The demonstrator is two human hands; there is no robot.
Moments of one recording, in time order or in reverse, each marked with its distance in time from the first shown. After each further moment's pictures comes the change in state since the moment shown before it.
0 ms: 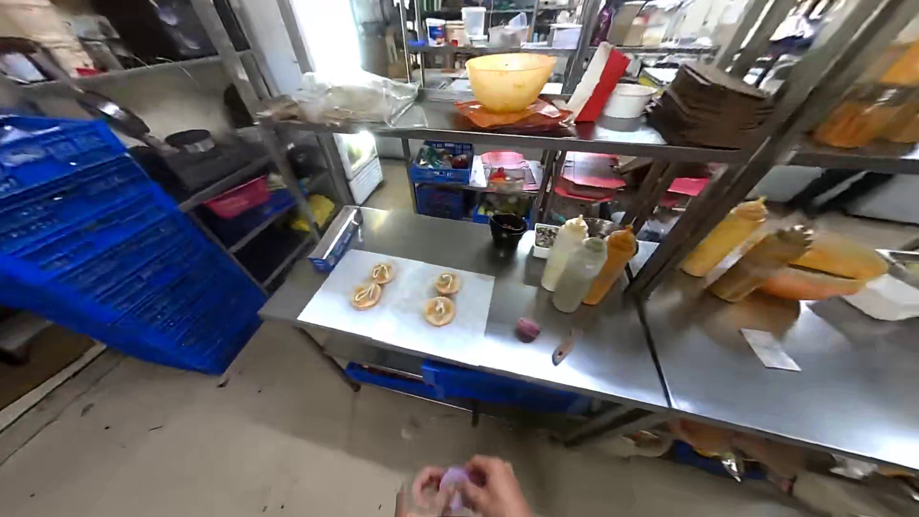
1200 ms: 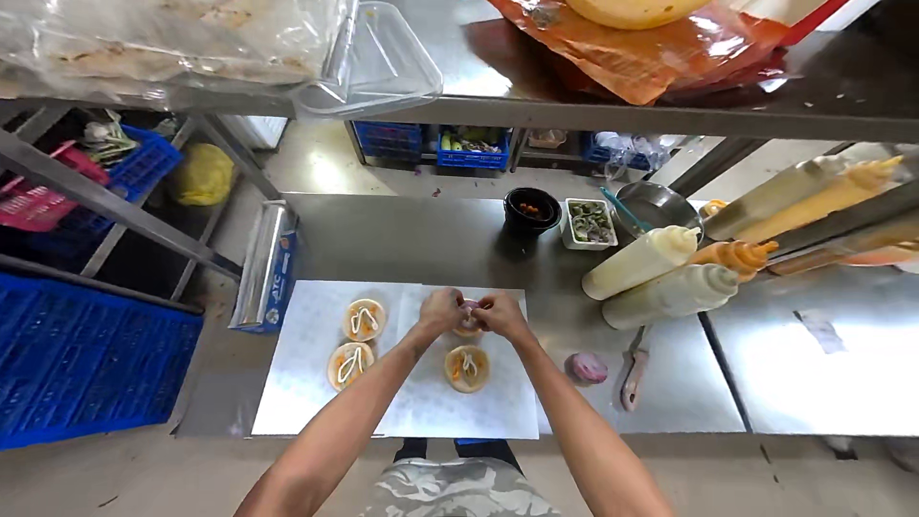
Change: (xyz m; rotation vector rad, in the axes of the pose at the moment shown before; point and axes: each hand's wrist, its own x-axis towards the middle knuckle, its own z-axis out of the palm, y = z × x) left_hand 0.492 0.285 -0.068 0.835 -0.532 0.134; right_hand 0.427 -0.121 -0.174 0.036 0.190 0.410
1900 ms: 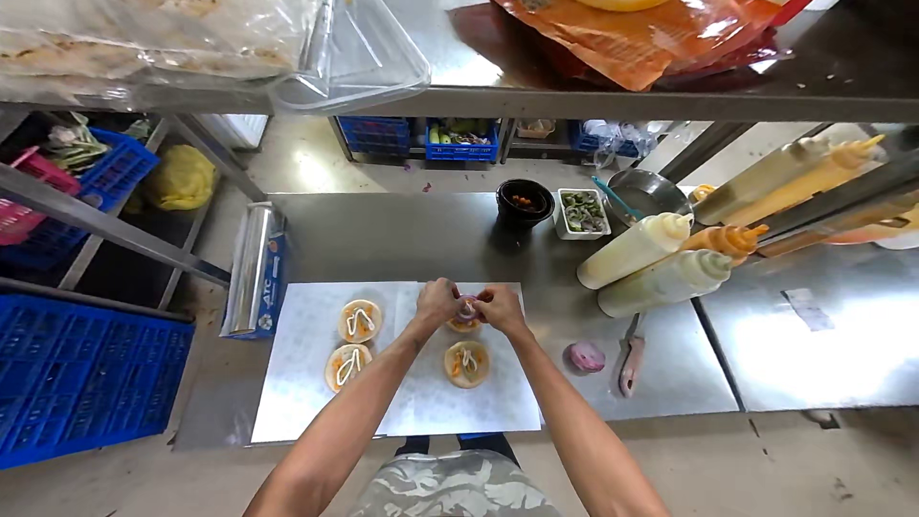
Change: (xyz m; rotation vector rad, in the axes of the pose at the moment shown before) left_hand 0.008 0.000 -0.004 -0.029 0.060 -0.026; right_hand 0.001 0.003 0.004 0.045 0.142 0.021
